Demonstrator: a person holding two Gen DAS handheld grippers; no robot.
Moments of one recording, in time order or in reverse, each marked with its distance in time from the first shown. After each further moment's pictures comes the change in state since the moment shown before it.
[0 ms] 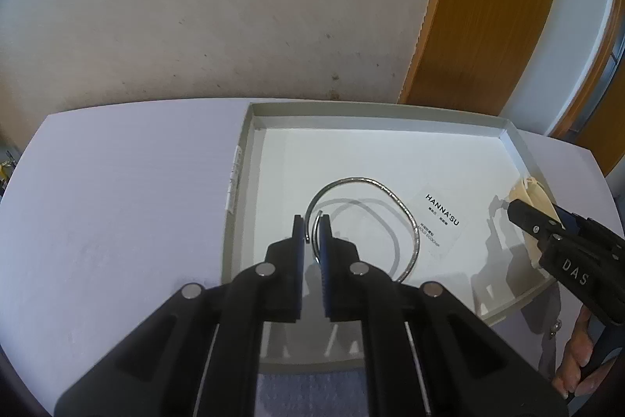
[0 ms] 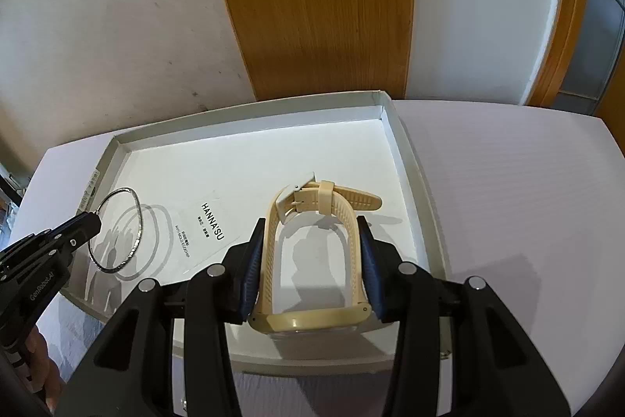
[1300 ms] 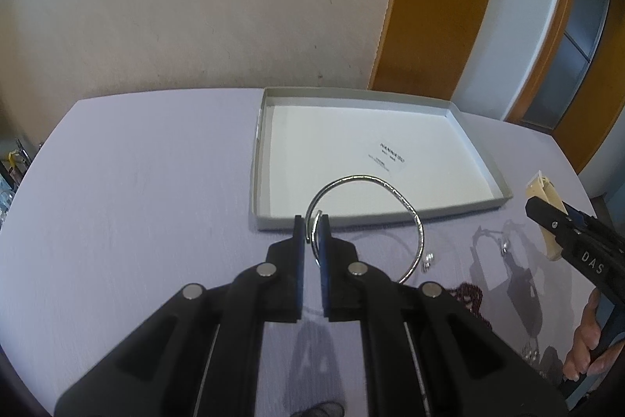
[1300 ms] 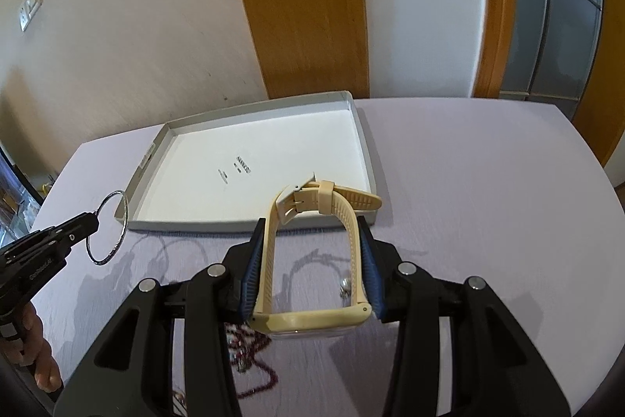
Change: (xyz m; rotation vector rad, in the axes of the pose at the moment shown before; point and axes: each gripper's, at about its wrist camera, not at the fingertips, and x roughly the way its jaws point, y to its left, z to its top) left arm -0.105 0.006 -0.065 0.002 -0.063 -0.046; right arm -0.115 -0.013 -0.060 -0.001 -0.101 0.019
